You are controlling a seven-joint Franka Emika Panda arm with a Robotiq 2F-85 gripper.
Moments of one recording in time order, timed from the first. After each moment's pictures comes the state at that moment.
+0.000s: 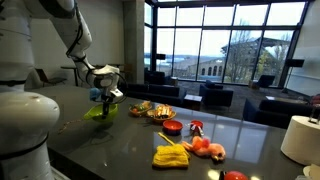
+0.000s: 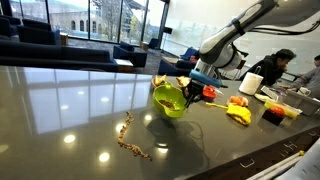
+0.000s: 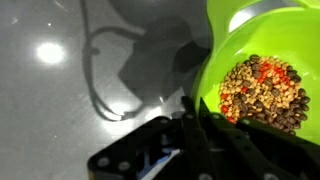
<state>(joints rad) 0.19 0.11 0.09 -2.45 0.39 2.53 0.62</state>
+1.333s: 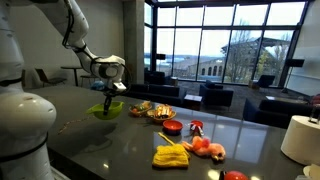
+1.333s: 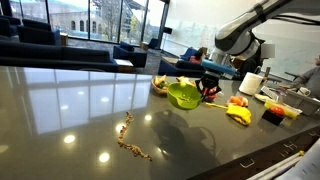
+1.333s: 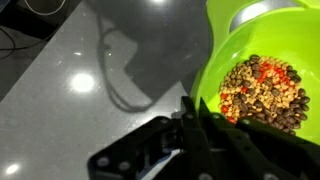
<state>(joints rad) 0.09 -0.08 0.08 -2.49 0.33 2.27 0.81</state>
